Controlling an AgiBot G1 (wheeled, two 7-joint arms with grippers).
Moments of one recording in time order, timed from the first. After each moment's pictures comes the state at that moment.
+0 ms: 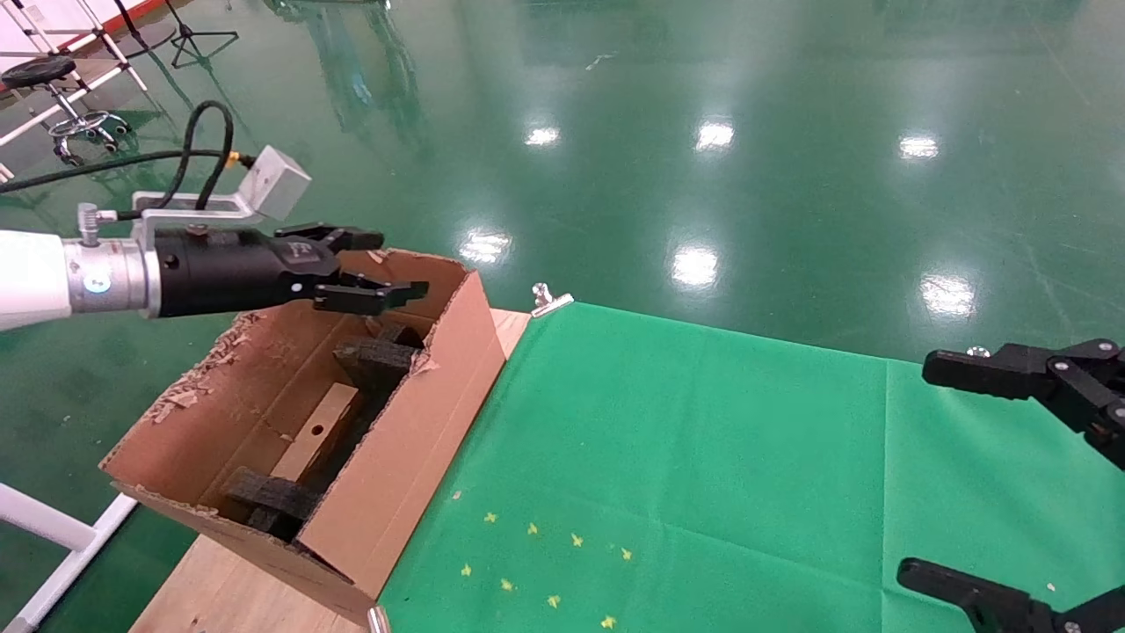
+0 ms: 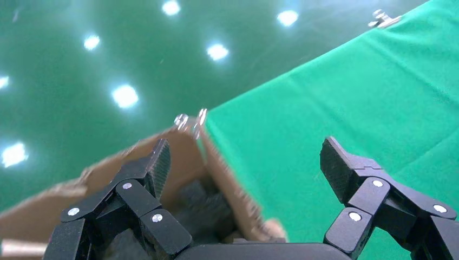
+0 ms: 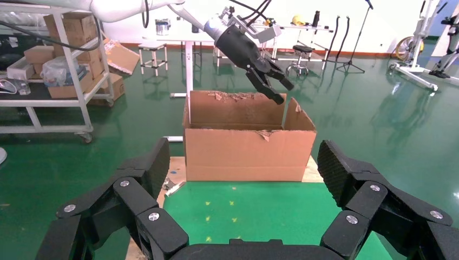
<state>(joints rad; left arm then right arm) -1.56 0.61 0.43 -0.52 1.38 1.36 -0.21 1.08 -0.60 -0.30 1.27 -0.72 -1.49 0.18</state>
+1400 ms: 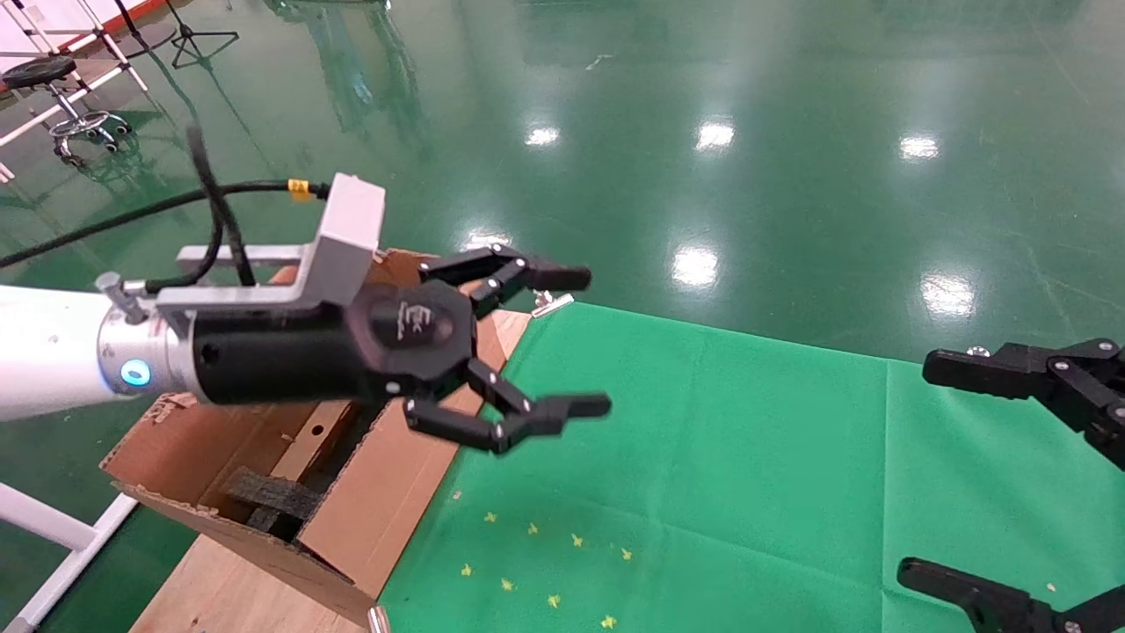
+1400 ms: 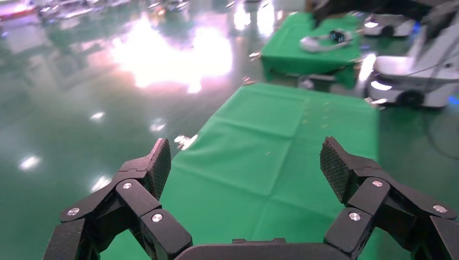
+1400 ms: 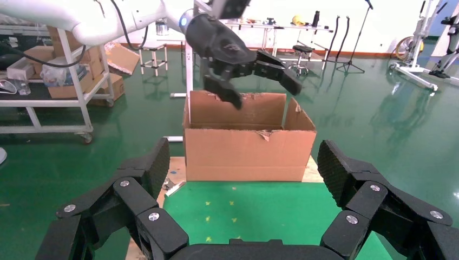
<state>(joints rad) -1.17 0.61 0.31 -1.13 0.86 1.47 -0.19 1.08 -0.60 -0.30 1.27 -0.71 -1.49 0.17</state>
